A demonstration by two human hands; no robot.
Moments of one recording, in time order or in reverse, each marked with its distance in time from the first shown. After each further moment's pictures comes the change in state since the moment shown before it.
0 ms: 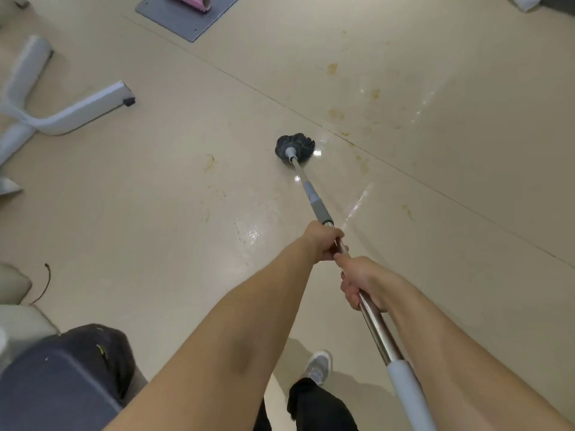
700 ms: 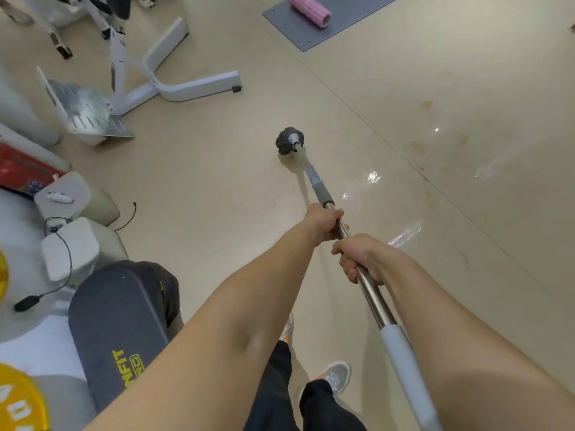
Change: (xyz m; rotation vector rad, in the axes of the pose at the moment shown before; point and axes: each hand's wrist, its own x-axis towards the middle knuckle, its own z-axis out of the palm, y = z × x) left_hand -0.111 -0.004 -0.197 -0.329 0.231 0.179; right_hand -0.088 -0.079 0.172 -0.247 -0.115 -0.151
